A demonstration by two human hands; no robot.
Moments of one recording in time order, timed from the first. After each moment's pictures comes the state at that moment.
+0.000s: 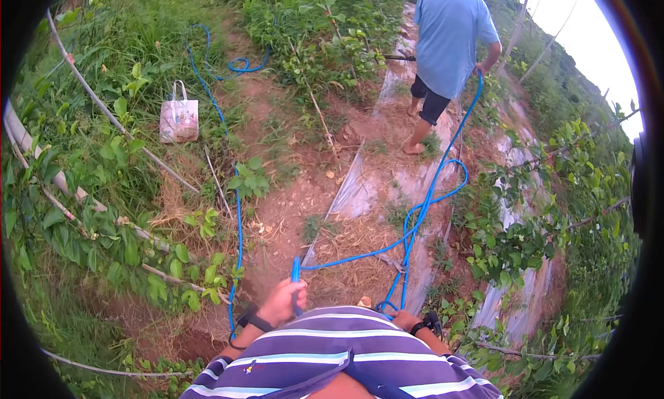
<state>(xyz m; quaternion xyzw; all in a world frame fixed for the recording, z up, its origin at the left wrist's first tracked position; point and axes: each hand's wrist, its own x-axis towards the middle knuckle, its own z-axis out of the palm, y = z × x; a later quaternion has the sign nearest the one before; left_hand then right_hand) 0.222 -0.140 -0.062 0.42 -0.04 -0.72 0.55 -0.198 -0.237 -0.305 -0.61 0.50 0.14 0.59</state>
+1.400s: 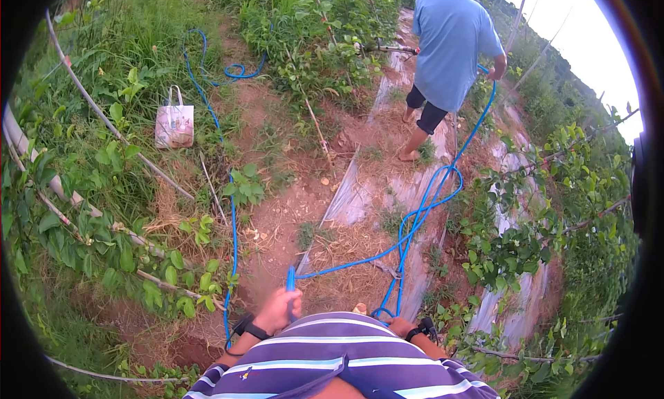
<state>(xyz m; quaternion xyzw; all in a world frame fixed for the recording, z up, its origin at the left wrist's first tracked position) 0.221 -0.140 -0.069 0.43 -0.03 -0.72 0.55 -0.194 -0.245 -0.301 -0.61 0.52 0.22 0.56</state>
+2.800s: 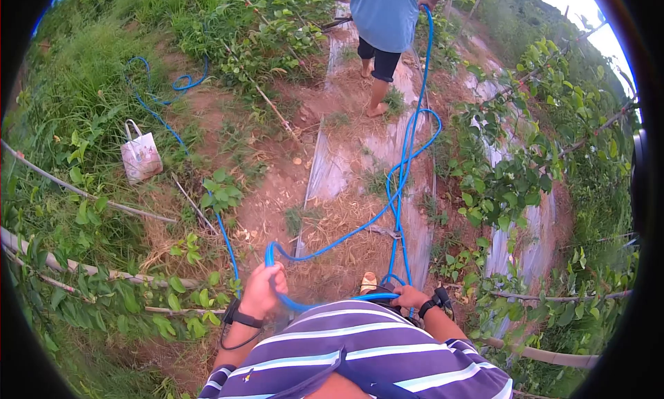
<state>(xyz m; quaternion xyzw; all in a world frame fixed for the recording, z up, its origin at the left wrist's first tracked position) 0.206 -0.212 -0.022 0.48 -0.08 -0.69 0.53 -0.215 -0.243 -0.236 -0.63 0.52 0.12 0.57</state>
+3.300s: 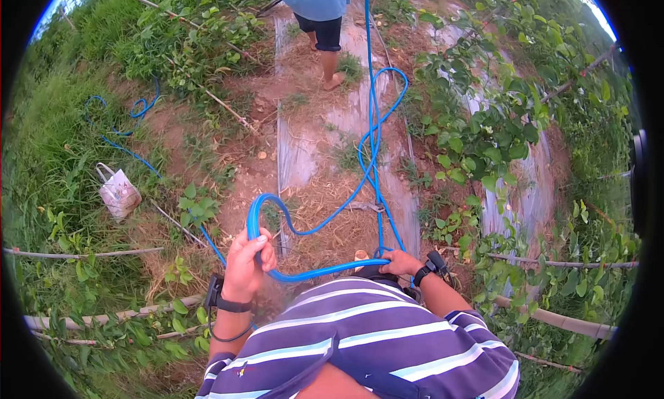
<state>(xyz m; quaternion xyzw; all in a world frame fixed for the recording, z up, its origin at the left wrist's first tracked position) 0.084 -0.347 0.054 0.49 -0.27 -0.68 0.48 -0.272 -0.313 -0.233 -0.63 0.51 0.01 0.58</state>
